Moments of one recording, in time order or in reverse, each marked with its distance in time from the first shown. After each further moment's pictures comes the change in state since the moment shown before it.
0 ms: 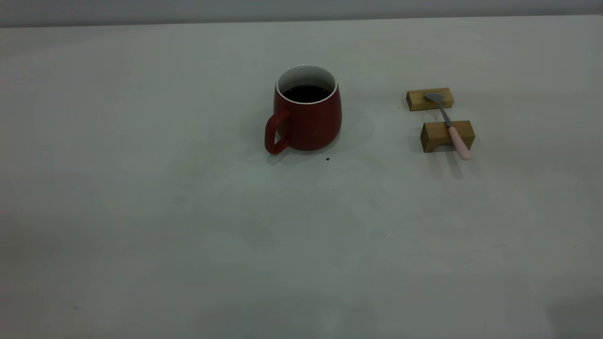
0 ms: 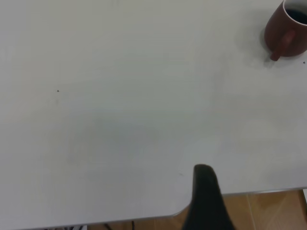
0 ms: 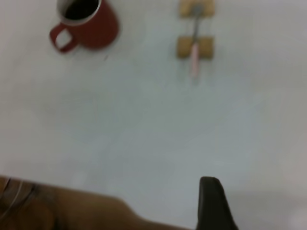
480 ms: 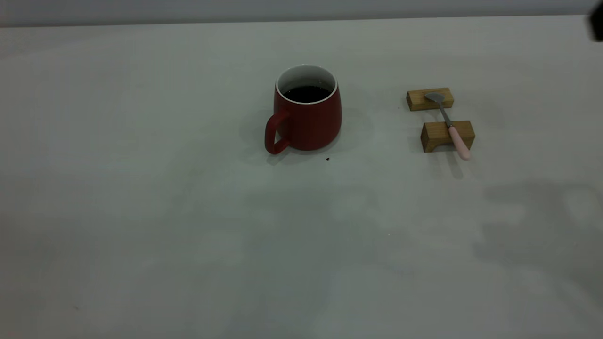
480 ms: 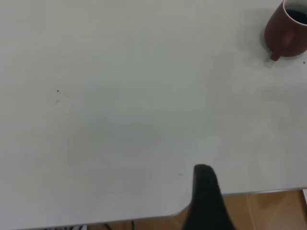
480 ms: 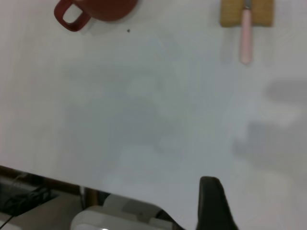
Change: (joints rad) left arm 0.000 0.000 0.000 -0.001 0.000 -0.001; right arm 0.000 0.713 -0.204 0.254 -0.171 -0.200
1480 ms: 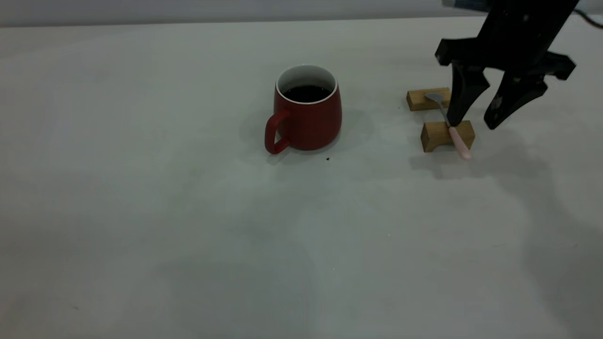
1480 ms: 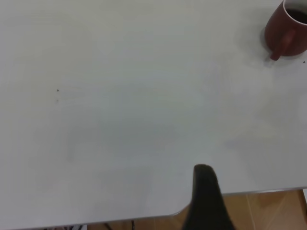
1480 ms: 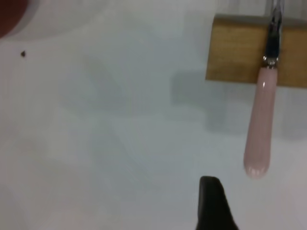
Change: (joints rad) left arm 0.000 0.000 0.000 0.000 0.002 0.000; right arm 0.131 0.851 -0.570 -0.204 0.006 0.224
